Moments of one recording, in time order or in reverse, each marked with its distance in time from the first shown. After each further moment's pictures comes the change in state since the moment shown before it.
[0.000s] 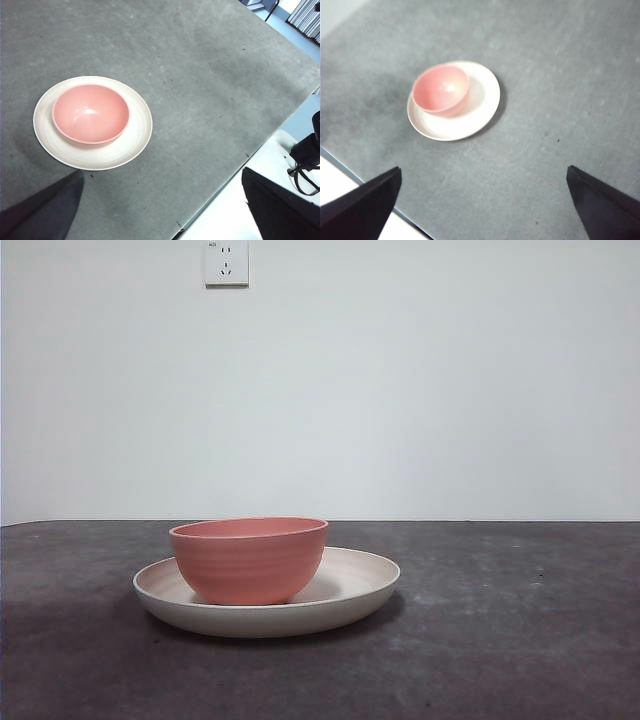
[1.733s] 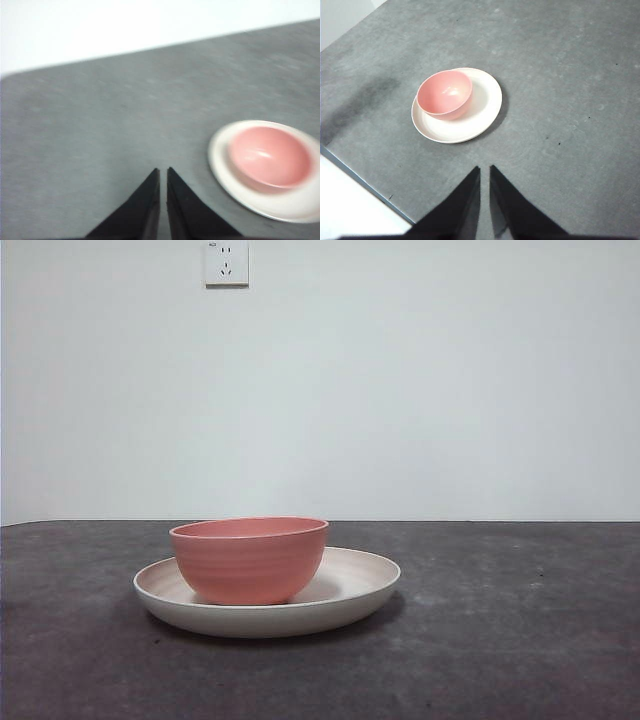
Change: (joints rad) left arm 0.680 -0.243 -0.296 0.260 0.036 0.365; right arm 0.000 -0.014 0.000 -0.003 -0.003 0.002
